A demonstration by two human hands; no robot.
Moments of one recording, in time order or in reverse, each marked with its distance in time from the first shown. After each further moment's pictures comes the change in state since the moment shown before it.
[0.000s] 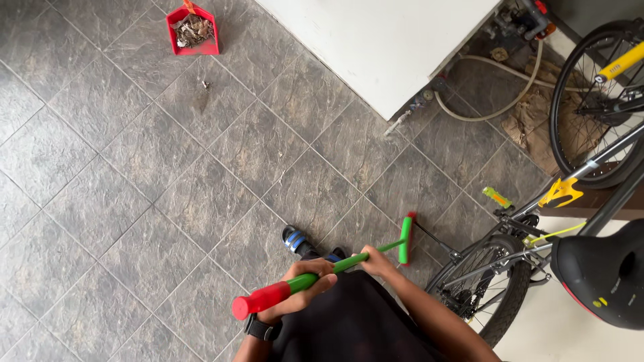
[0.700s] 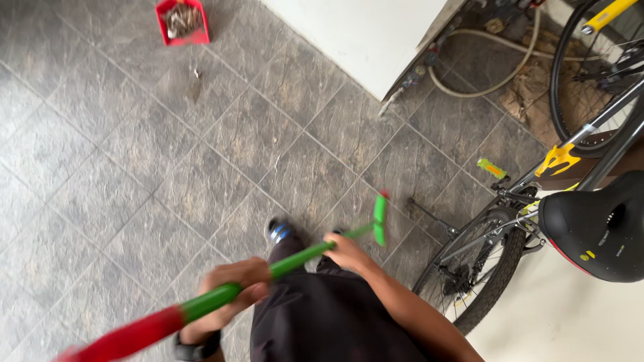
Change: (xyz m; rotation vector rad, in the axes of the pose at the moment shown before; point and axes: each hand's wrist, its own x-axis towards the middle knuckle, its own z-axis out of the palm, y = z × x) left_hand -0.086 0.068 -0.003 0.009 0.004 0.116; right_hand -0.067 -0.040 0.031 0.152 -0.113 -0.148
